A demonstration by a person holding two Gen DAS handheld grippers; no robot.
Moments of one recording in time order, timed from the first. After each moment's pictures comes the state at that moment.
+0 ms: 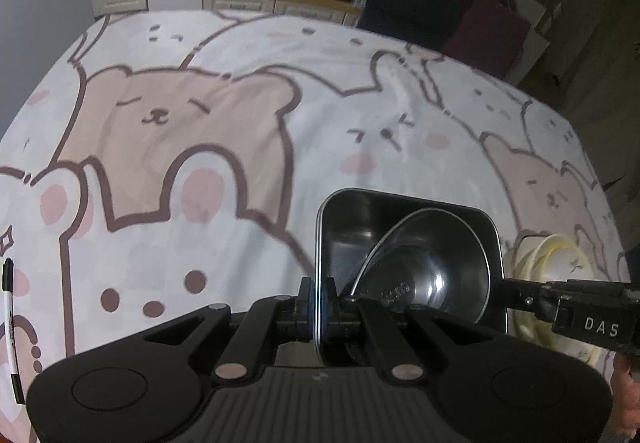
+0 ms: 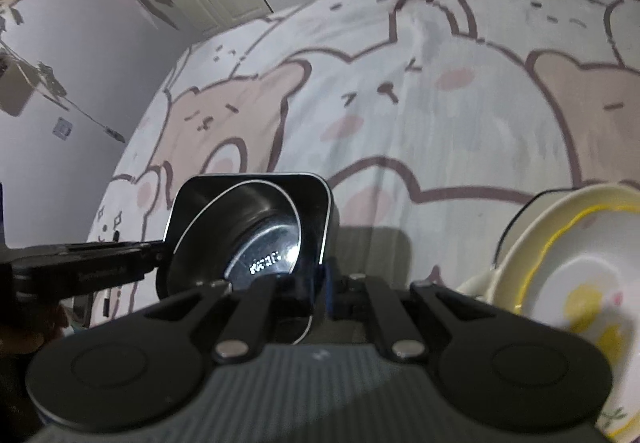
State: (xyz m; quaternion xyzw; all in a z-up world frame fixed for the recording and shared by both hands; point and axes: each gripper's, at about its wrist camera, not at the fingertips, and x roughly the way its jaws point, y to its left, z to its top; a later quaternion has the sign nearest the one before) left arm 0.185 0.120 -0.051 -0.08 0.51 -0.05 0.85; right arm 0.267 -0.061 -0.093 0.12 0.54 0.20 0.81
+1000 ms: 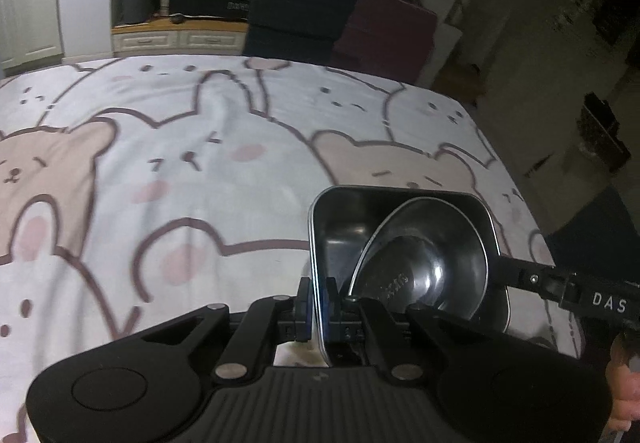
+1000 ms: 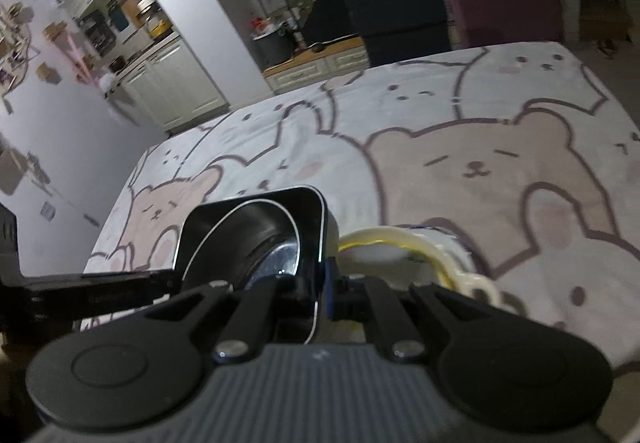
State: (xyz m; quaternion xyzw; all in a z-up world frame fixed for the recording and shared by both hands) left arm 0.169 -0.056 -0.027 -0.06 0.47 -0.16 0.86; right arm 0.211 -0.249 -0.030 0.16 0.44 0.12 0.87
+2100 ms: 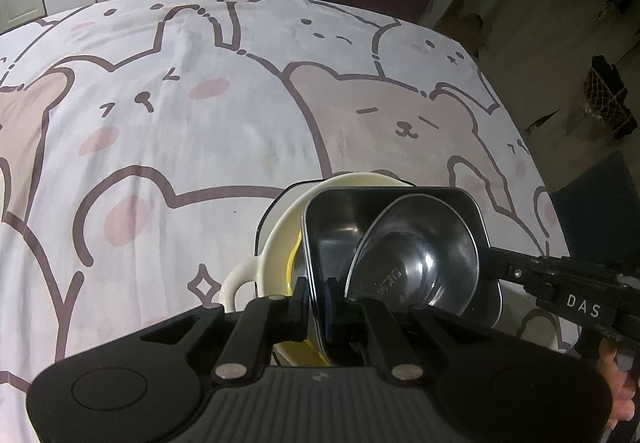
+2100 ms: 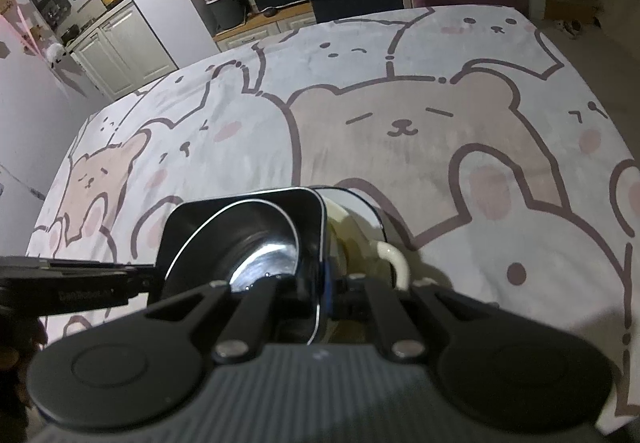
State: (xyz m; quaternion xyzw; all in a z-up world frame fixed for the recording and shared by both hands) left arm 0.190 -0.094 -0.066 -0.06 0.55 -0.16 0.82; right arm 0.220 -0.283 -0.074 0.12 0.50 0.07 0.85
